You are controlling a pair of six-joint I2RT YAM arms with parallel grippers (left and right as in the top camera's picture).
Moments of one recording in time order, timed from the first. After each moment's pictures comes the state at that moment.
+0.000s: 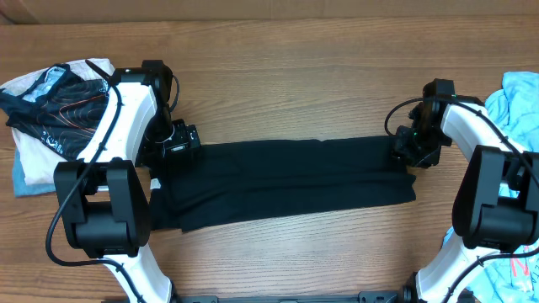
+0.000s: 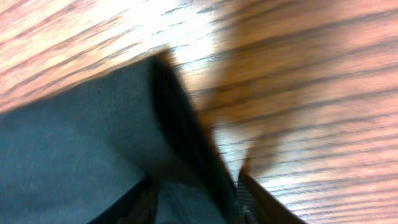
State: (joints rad) left arm 0.00 1.97 1.54 -1.31 -0.02 -0.35; right arm -0.16 1.97 1.27 -0.91 -0.12 0.17
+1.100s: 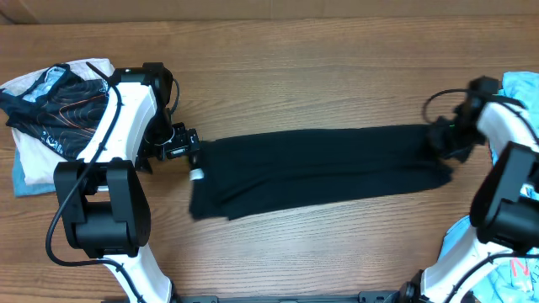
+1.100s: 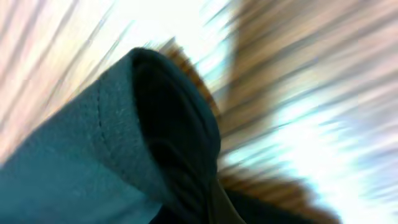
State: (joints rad) left arm 0.00 1.97 1.54 -1.36 -0.01 -0.35; right arm -0.37 2.01 1.38 -0.87 -0.13 0.33
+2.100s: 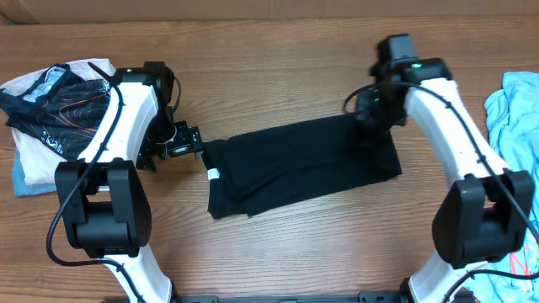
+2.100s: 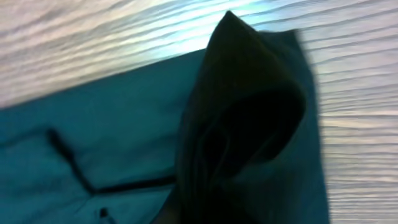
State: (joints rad) left arm -0.01 1.97 1.54 -1.34 0.02 -0.35; right arm 0.17 1.87 1.57 -1.06 -0.06 0.27
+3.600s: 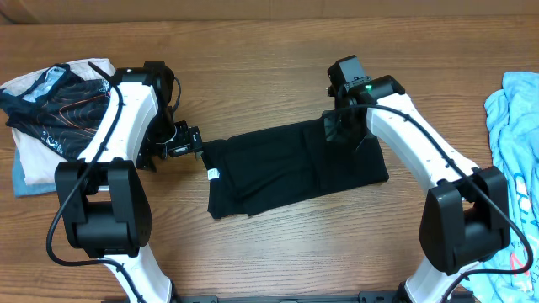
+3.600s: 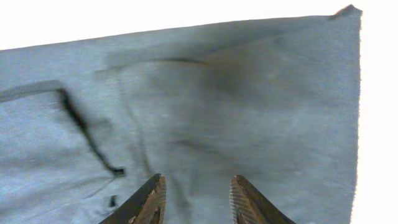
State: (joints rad) left arm -0.01 1.97 1.54 -1.34 0.02 -0.35; right arm 0.33 1.87 1.47 -0.98 -0.01 0.26
